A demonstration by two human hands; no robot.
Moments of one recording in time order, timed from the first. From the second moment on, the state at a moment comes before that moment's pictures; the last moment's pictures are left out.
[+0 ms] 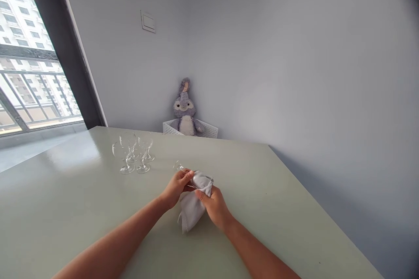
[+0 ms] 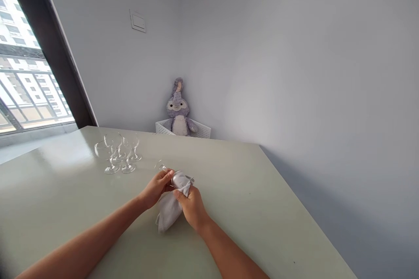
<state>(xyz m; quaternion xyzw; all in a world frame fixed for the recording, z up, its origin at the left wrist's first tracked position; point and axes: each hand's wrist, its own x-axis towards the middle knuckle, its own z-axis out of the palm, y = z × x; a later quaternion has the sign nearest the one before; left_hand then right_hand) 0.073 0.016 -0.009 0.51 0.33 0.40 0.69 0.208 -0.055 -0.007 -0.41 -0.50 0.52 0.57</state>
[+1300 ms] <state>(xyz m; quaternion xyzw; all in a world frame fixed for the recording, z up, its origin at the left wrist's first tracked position) 0.082 0.005 -0.010 0.51 0.33 0.39 0.69 0.222 -0.055 -0.008 -0.49 -0.61 0.28 0.55</state>
